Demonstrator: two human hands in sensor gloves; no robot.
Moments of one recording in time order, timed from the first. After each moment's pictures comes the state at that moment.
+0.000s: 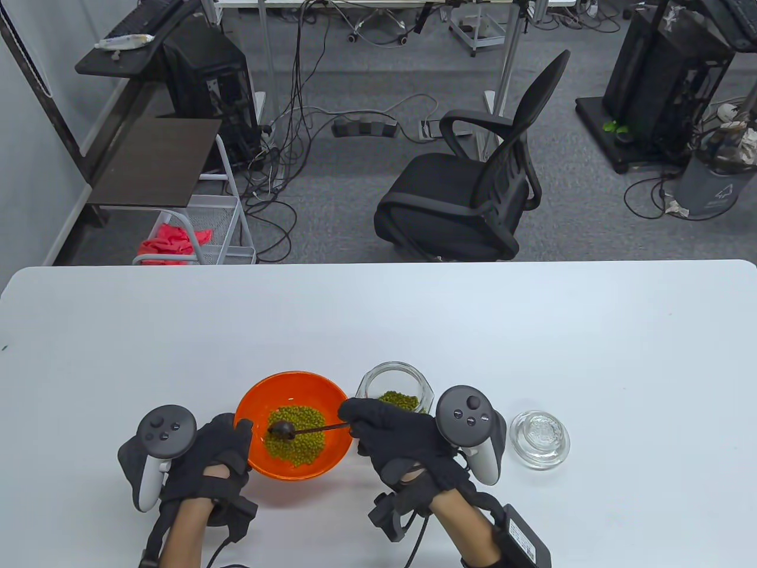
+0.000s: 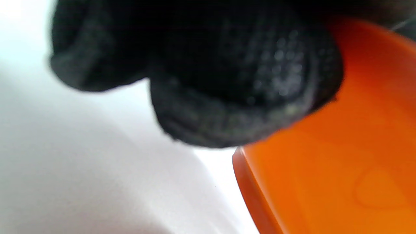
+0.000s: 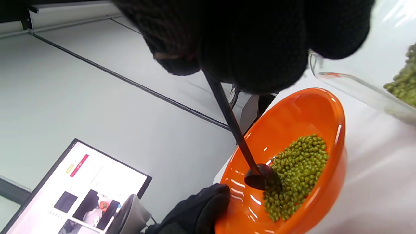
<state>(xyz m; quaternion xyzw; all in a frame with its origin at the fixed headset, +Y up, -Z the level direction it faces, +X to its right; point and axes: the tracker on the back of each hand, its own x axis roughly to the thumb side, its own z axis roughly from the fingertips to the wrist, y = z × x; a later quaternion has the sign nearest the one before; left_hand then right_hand) -0.290 -0.707 -0.301 -0.04 0.09 0.40 0.91 0.051 -0.637 -0.295 0.16 0.04 0.81 0.56</state>
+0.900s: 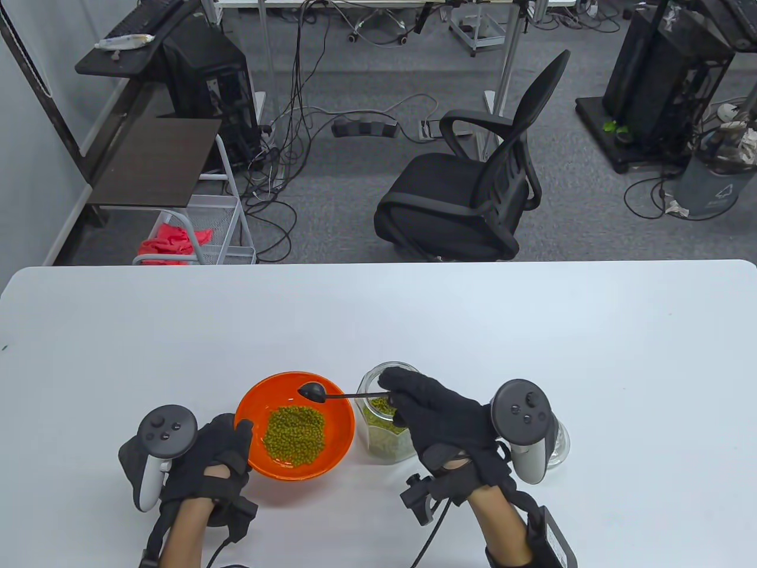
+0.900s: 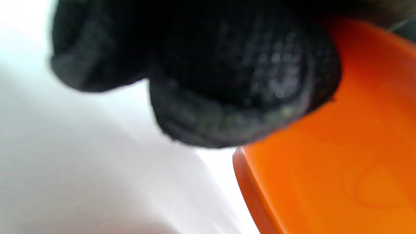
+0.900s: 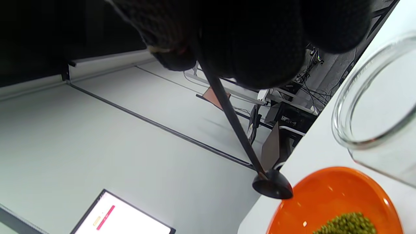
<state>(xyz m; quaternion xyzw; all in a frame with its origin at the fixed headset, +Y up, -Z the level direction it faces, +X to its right) -0.290 -0.707 -0.301 -0.04 0.09 0.40 0.91 0.110 -0.596 -0.290 0.13 -0.06 0.77 0.62</state>
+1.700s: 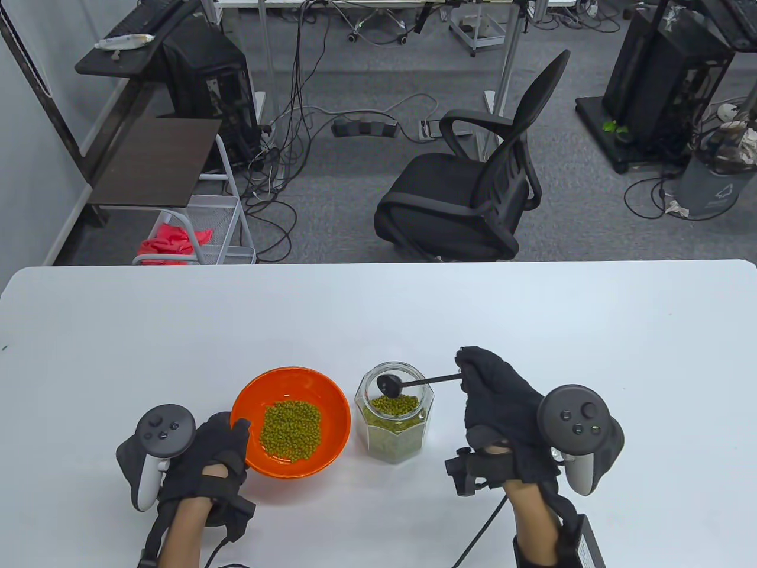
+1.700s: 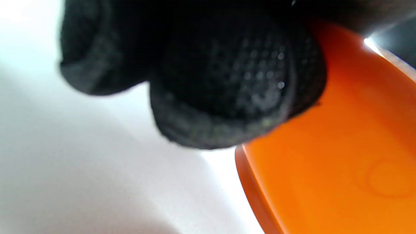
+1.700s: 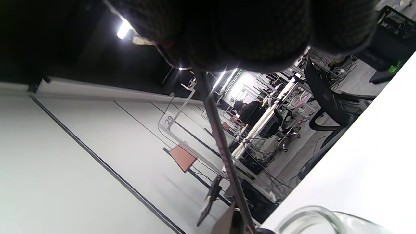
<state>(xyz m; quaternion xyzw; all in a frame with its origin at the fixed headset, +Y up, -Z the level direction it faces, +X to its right) -0.292 -0.705 -0.301 -0.04 0.10 0.40 0.91 0.153 -0.577 -0.283 0.03 -0.19 0.86 0.47</state>
